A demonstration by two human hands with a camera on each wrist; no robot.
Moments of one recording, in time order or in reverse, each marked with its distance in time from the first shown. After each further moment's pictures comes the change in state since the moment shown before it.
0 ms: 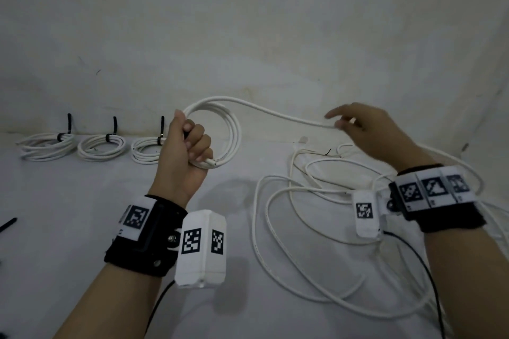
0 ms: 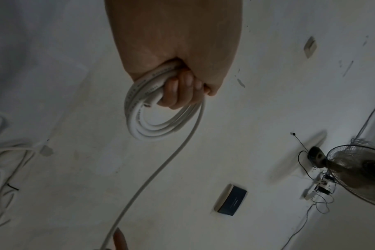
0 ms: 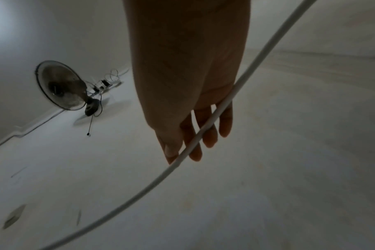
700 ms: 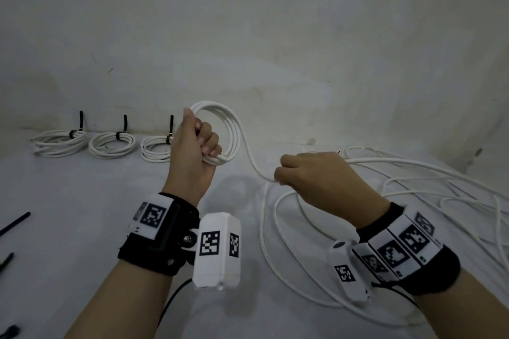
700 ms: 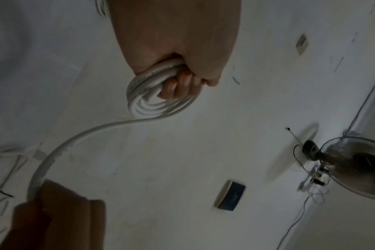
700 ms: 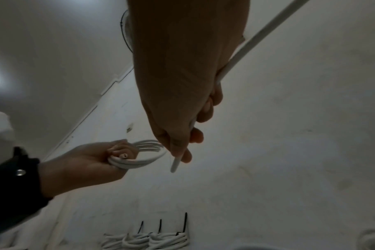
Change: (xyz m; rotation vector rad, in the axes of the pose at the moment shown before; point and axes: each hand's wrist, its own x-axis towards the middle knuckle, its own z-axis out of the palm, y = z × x) left_hand 0.004 -0.003 -0.003 0.135 0.060 0.147; right_hand -0.037 -0.092 0.056 -0.457 -0.108 -0.561
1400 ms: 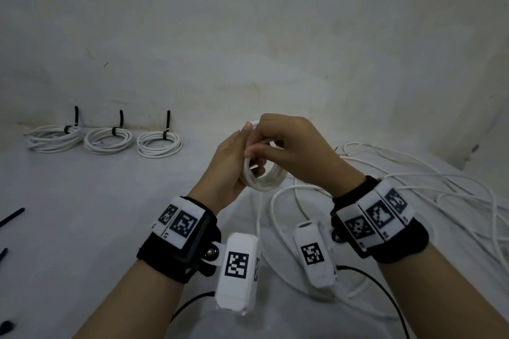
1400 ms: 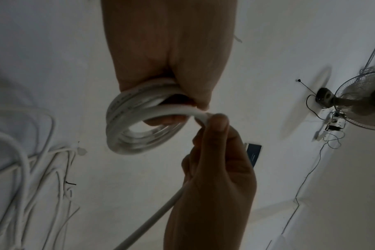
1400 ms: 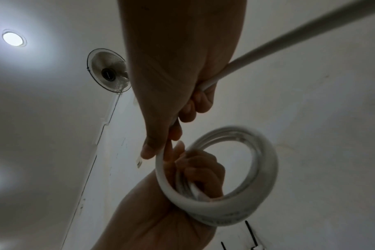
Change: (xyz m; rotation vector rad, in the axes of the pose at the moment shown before) left_hand -0.033 -0.029 0.027 0.420 -0.258 -0.201; right_hand 0.043 -0.007 -0.019 0.781 0.278 0.125
